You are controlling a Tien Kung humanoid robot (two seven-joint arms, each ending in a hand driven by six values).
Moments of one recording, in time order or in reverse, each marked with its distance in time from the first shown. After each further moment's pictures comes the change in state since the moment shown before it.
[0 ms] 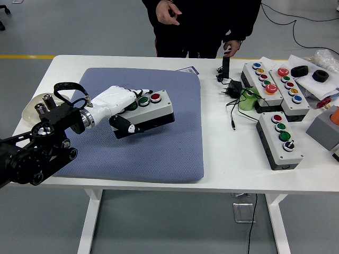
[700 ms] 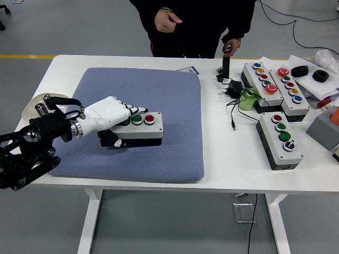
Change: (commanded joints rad) left arm -0.036 0.061 0.150 0.015 0.093 0.052 -0.040; right arm 0.004 0.003 -0.010 -0.003 0.009 0.000 -0.001
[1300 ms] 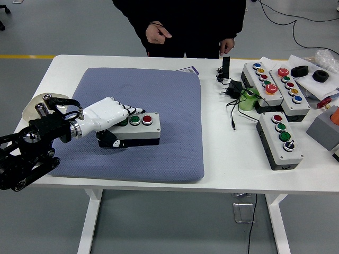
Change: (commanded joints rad) left arm 0.019 -0.006 -0.032 0.010 0.015 -0.031 0.007; right arm -0.003 -0.002 -0.005 0.002 0.000 0.000 0.000
